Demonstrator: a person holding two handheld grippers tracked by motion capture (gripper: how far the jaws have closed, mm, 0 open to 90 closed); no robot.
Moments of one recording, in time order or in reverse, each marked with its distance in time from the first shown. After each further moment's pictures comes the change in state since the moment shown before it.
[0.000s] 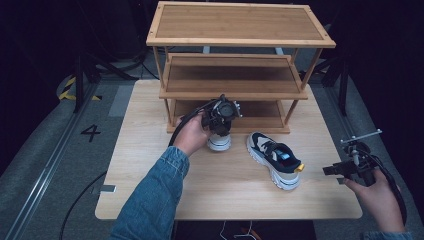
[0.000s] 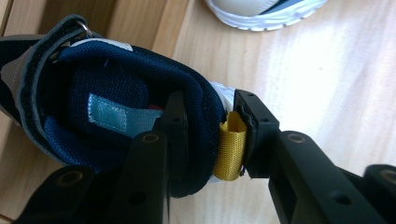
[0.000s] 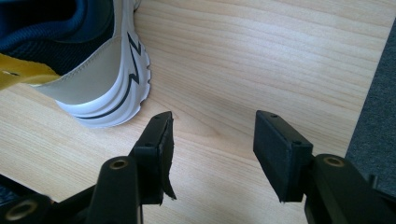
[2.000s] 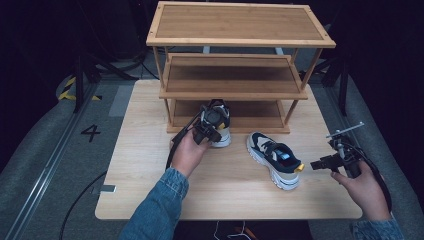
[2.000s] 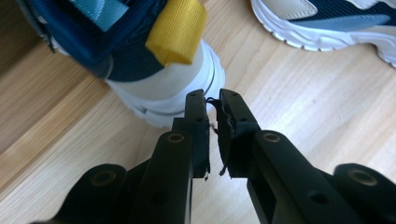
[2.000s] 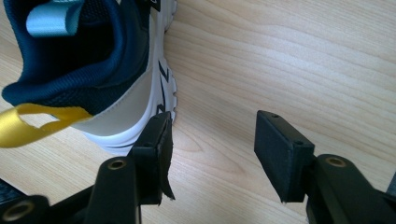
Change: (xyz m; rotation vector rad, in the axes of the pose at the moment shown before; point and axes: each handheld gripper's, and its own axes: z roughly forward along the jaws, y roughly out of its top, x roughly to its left) left arm -0.026 -0.036 0.011 -0.101 -0.002 -0.529; right arm 0.016 0.027 0.015 0.009 0.035 -0.075
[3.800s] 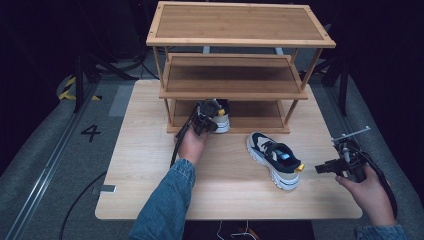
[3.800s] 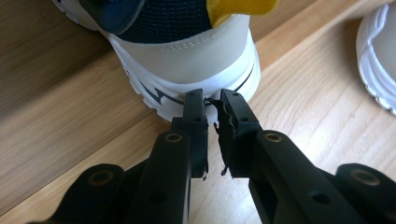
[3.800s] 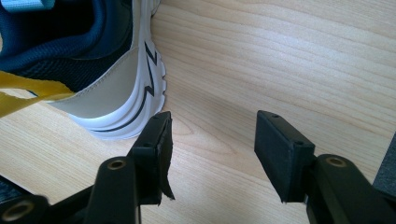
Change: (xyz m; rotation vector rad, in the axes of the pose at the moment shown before) left arm 0.050 0.013 0.049 -0.108 0.060 -0.166; right arm -0.007 -0.014 -0.002 0.003 0.000 0.040
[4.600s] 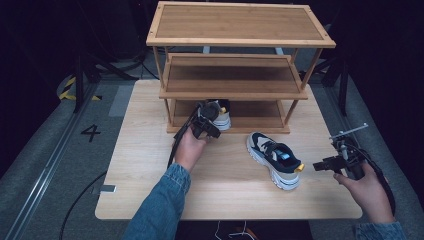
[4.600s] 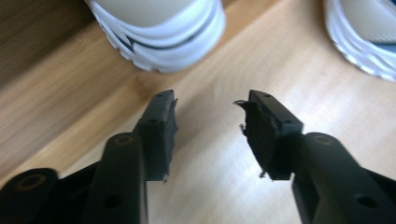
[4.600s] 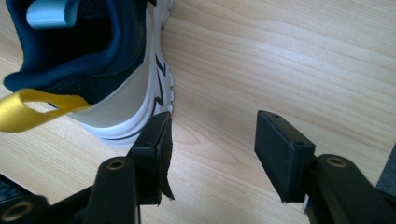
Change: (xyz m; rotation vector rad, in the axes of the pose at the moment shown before) left arm -0.014 -0.010 -0.031 0.115 -0.029 0.092; right arm 0.007 0.009 -0.003 -0.013 -0.001 -0.030
